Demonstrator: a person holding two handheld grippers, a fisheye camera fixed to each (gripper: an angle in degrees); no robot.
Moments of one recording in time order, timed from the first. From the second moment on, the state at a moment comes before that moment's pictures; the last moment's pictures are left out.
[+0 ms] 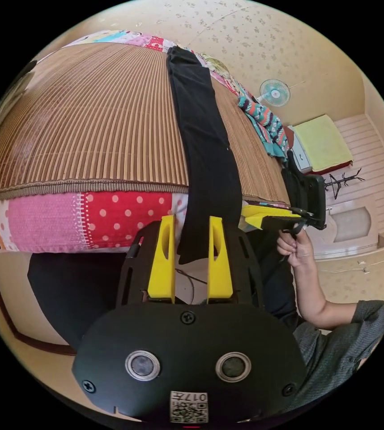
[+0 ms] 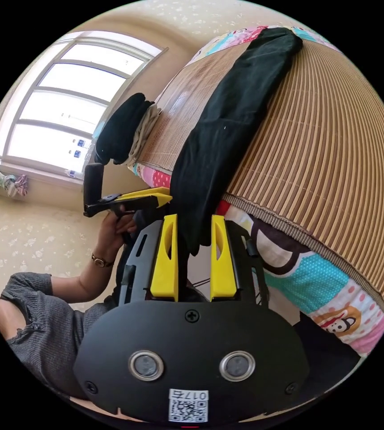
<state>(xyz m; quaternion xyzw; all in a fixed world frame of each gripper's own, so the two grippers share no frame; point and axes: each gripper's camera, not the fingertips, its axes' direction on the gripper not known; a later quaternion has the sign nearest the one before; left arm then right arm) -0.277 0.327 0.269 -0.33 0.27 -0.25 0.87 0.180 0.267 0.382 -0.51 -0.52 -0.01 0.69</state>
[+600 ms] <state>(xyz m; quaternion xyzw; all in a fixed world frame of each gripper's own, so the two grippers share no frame) -0.201 0.309 0.269 -0.42 0.38 -0.13 0.82 0.235 0.278 0.345 -0.56 -0.53 -0.01 0.64</state>
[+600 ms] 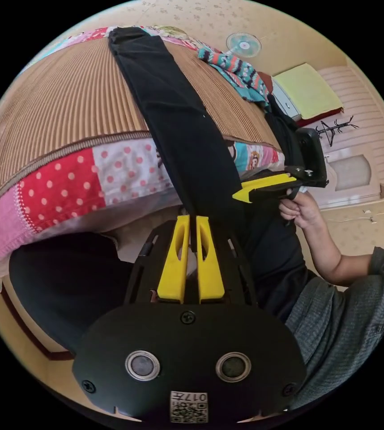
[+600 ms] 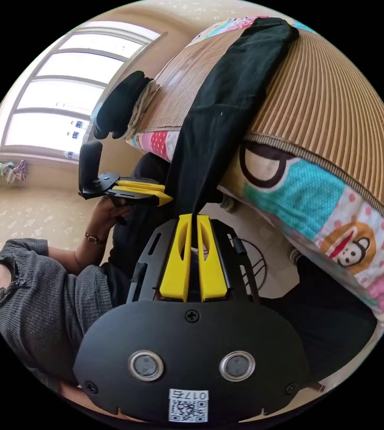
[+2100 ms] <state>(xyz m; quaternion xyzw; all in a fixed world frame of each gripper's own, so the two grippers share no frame) -0.425 0.124 0.560 -0.29 0.50 -0.36 0.73 0.254 0.078 0.640 -0.48 -0.67 0.21 0.53</state>
